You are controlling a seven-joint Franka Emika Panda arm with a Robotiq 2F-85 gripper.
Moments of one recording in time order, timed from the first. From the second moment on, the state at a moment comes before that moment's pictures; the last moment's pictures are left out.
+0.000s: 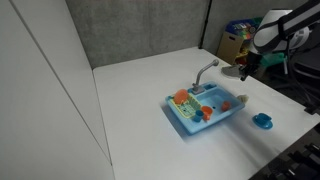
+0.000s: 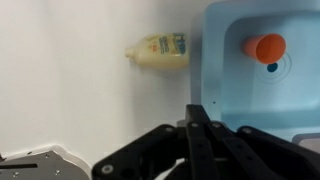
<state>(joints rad) -0.20 0.50 -0.08 -1.96 0.04 2.47 -0.18</state>
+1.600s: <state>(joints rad) -0.21 0.54 -0.10 -1.95 0.05 2.32 -0.14</state>
